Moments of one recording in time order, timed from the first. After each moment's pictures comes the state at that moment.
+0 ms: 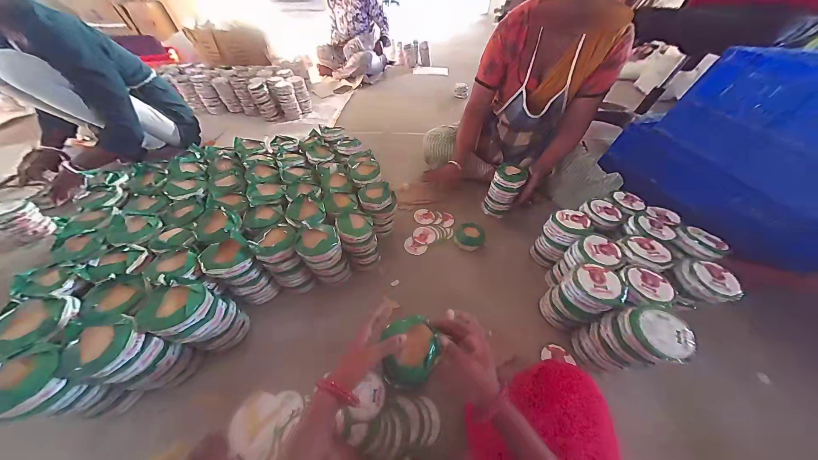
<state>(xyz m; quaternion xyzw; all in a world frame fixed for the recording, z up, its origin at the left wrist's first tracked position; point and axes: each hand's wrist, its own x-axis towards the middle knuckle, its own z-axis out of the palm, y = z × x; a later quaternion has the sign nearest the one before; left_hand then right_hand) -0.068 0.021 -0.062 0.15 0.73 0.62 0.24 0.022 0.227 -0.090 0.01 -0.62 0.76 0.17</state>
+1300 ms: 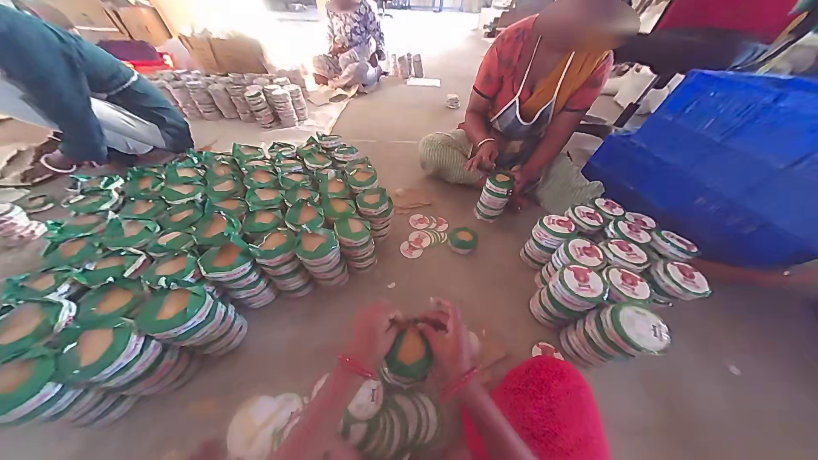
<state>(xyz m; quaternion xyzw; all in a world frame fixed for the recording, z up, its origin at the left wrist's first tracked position) -0.082 0.042 -0.045 0.35 0.84 0.41 0.01 -0.002 0.200 -0.059 -0.12 -0.80 0.57 0.18</state>
